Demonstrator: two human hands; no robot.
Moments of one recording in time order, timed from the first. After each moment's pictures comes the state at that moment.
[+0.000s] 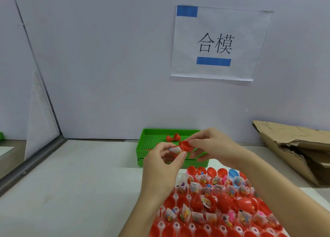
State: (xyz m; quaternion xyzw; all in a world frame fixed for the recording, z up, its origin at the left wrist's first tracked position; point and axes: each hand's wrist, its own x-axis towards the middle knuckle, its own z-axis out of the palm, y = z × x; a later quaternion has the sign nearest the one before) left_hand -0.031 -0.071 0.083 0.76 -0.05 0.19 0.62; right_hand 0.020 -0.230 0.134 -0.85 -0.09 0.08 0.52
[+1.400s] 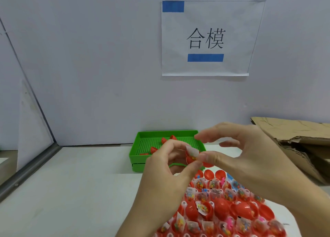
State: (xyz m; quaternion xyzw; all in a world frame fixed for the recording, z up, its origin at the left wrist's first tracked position) left_hand -0.059 -0.092 0.120 0.73 -0.20 0.14 0.63; right_hand -0.063 -0.262 0.166 -0.86 -0.22 -0.17 0.43
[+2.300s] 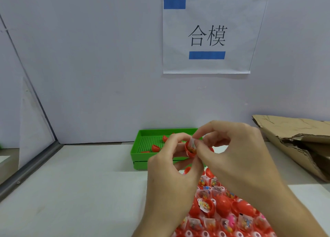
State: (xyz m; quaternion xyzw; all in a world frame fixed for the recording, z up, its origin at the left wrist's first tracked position) left_hand -0.064 -0.106 0.115 0.72 -0.18 0.26 0.62; right_hand -0.059 -0.233 0.152 -0.84 -0.17 -0.31 0.41
